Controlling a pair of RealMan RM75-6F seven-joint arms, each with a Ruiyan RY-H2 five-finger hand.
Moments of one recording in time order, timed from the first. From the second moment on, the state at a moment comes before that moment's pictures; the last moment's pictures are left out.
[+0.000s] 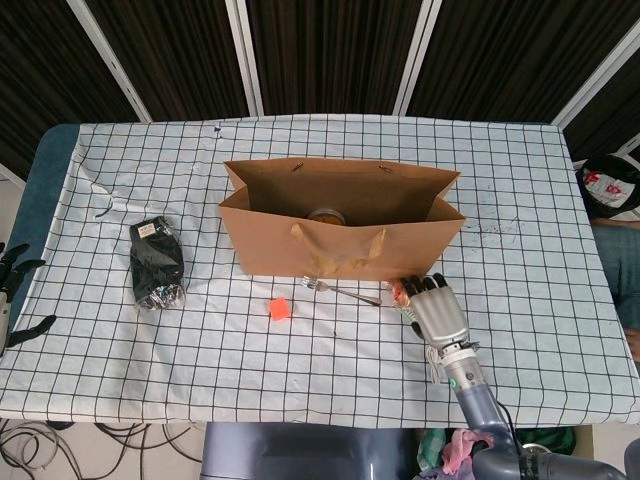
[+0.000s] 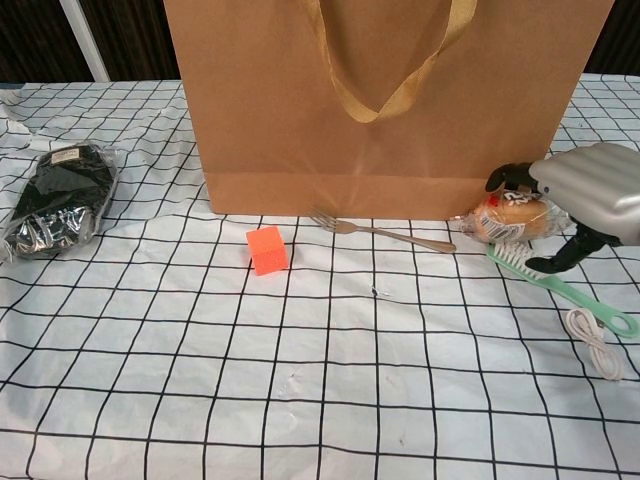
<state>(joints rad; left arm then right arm) -0.15 -1.11 -0.11 -1.52 1.48 1.52 -0.02 0.51 -1.58 0.08 -1.53 -1.21 1.25 -0.69</state>
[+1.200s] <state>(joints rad) -0.15 -1.12 -0.11 -1.52 1.47 1.51 0.00 0.49 -1.64 0.10 -1.43 -1.34 1.31 -0.56</state>
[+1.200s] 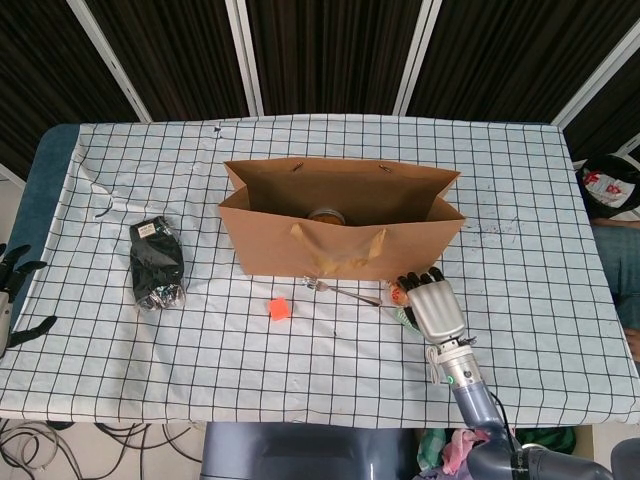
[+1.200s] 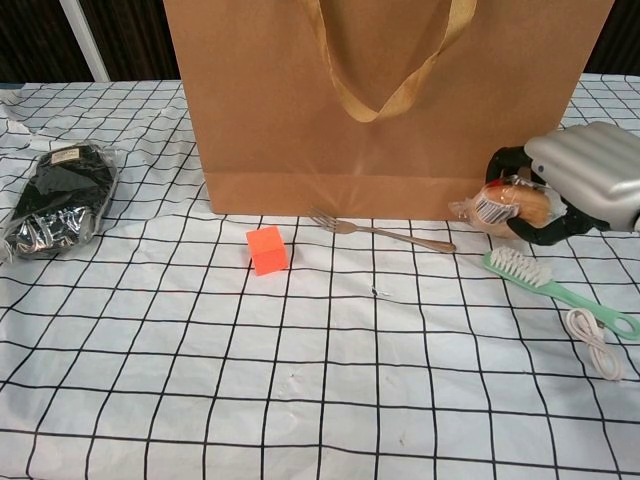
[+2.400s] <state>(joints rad) -0.15 -1.12 -0.11 -1.53 1.48 1.52 0.01 0.36 -0.96 0.41 -1.91 -1.25 1.61 -0.44</state>
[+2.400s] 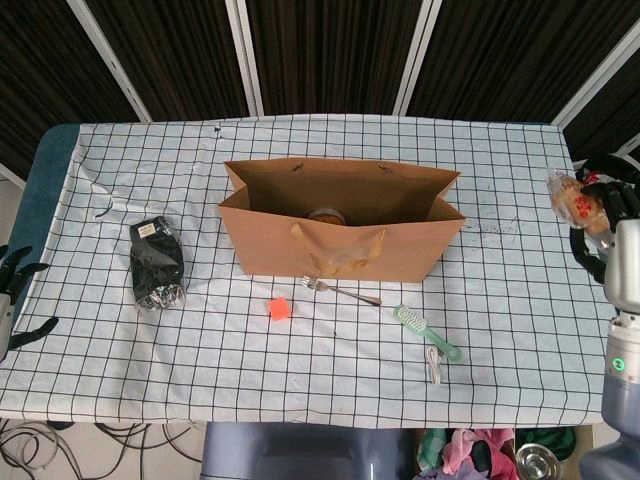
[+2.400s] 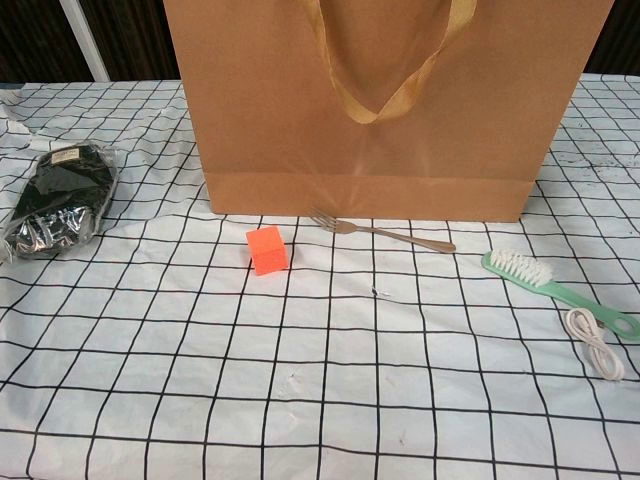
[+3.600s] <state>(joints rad) -0.14 -1.09 -0.11 -1.54 1.49 1.53 -0.05 0.91 -1.16 0.46 -1.89 -0.91 1.09 -0.60</state>
